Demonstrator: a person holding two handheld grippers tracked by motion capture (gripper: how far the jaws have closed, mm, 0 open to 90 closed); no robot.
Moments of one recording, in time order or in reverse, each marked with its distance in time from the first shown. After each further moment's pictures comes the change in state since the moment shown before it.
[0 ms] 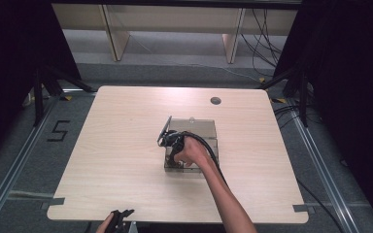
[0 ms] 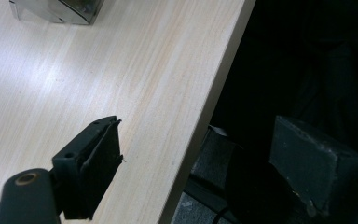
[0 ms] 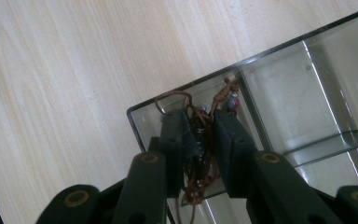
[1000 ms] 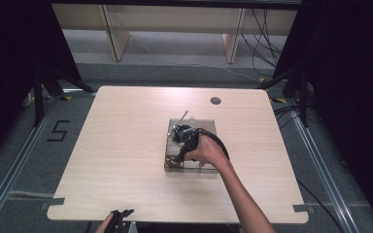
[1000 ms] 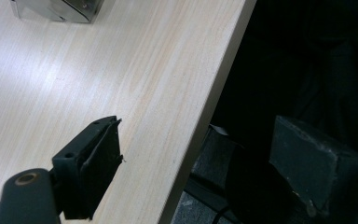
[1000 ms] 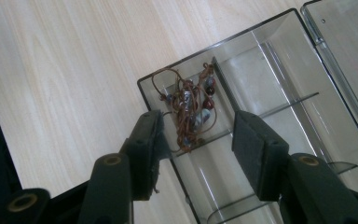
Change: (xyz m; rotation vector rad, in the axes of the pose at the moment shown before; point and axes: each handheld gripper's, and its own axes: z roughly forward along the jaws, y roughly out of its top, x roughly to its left) left arm 0.000 -0.001 0.001 0.003 -0.002 -0.001; right arm 0.006 -0.033 -0.047 -0.144 -0.047 0.034
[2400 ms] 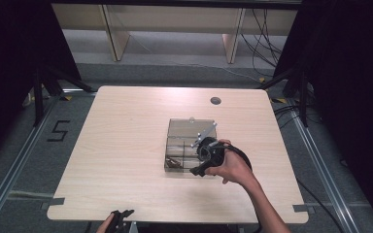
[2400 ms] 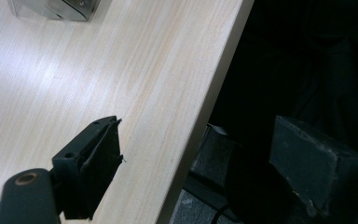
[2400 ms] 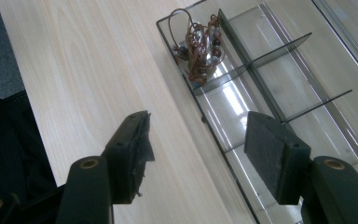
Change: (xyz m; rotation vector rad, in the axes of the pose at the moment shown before) left arm -0.001 0.000 0.001 0.007 -0.002 -0.005; right arm 0.015 -0.072 -0.030 -0.123 0.002 0.029
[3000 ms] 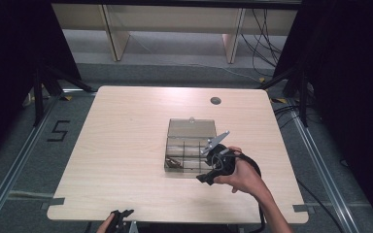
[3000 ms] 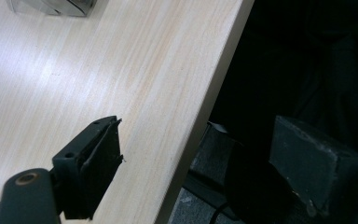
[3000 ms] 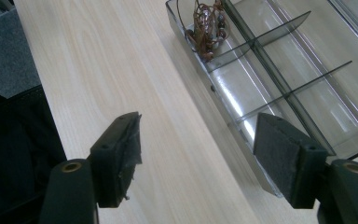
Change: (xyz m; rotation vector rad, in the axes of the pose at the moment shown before) left arm 0.000 -0.001 0.002 0.003 0.002 -0.004; right arm 0.008 -0.030 -0.013 -0.052 -0.008 0.005
